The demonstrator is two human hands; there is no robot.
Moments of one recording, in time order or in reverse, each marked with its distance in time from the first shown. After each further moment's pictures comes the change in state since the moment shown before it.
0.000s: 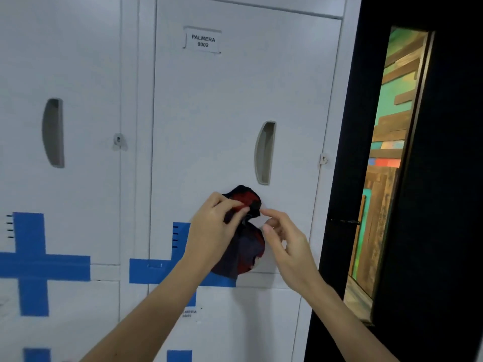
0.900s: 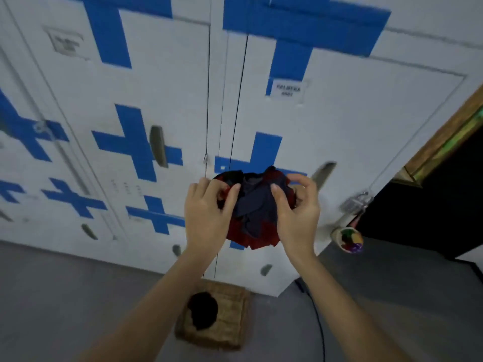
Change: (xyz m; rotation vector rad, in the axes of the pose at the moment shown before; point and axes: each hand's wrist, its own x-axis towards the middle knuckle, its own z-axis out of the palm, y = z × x) left_hand -0.359 -0.079 -0.085 0.209 -0.047 -0.551; right_hand -0.261 0.061 0.205 0.199 0.256 0.473
